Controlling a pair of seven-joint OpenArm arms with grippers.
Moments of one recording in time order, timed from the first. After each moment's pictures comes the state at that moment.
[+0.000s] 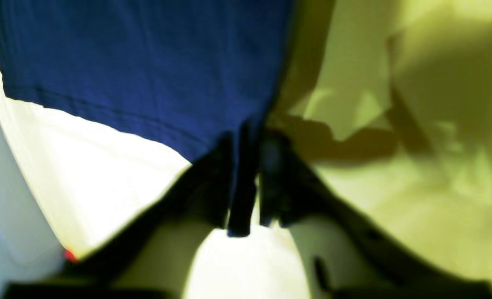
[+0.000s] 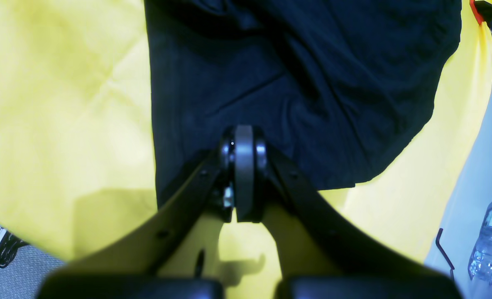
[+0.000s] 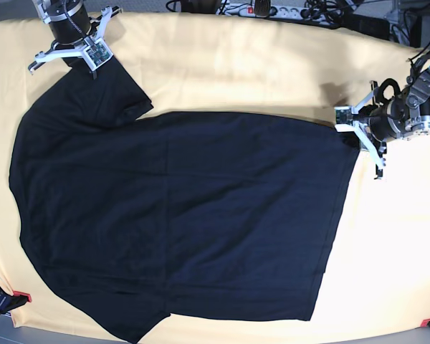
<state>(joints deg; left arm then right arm) -0.6 -64.0 28.8 108.2 7.1 -39.0 18.3 -50.4 29.0 -4.5 133.1 -15.8 4.4 -35.4</state>
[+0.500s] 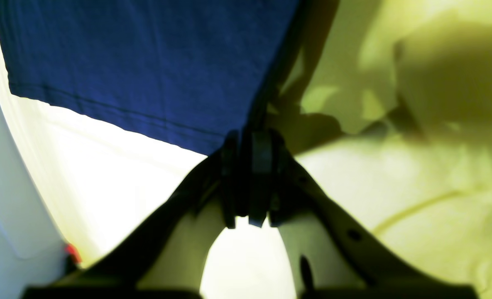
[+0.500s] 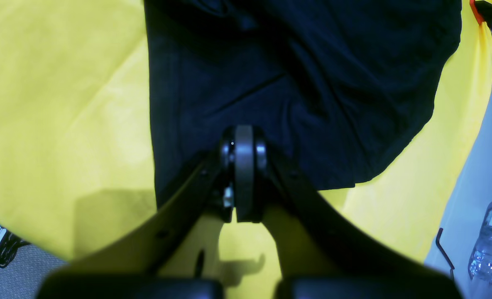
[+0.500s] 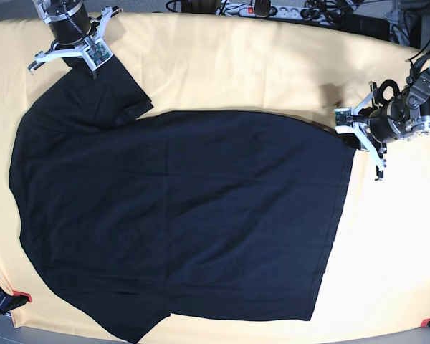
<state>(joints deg) -0.6 -63.8 28.8 107.2 5.2 -37.5 18.3 -50.4 29.0 -4.5 133.1 -15.8 4.4 -35.4</state>
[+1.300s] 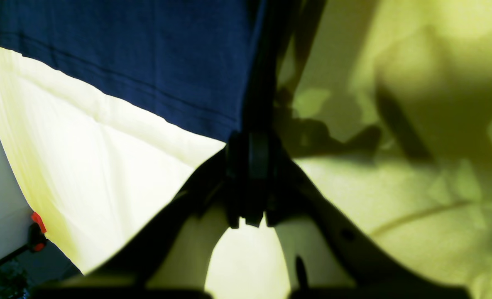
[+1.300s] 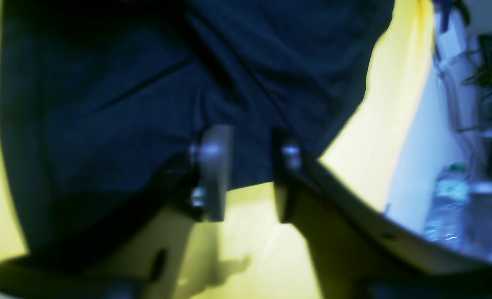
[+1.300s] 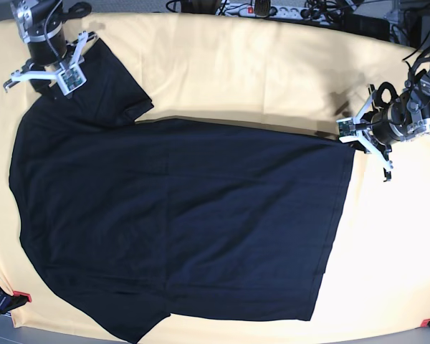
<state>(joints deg) -0.7 -62.9 28.8 105.2 1.1 -33.6 23.7 -44.8 28.9 5.0 128.1 -12.7 6.7 -37.2</state>
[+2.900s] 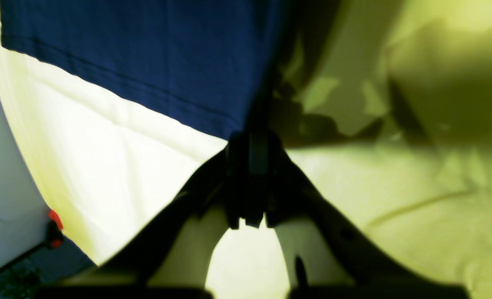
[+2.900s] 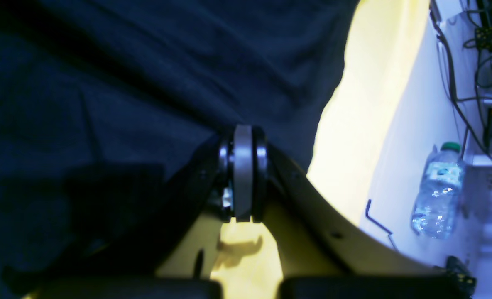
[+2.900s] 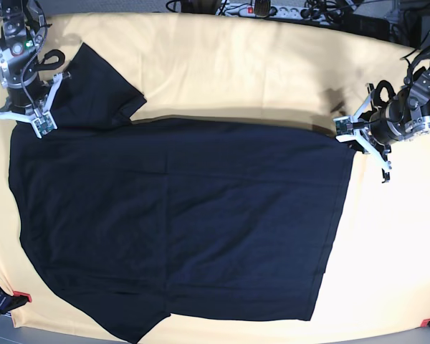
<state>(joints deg) -0.7 -63.8 28.8 110.4 -0.4 -33.6 29.5 -31.6 32.2 10.5 118.2 -5.2 11.9 -42.3</state>
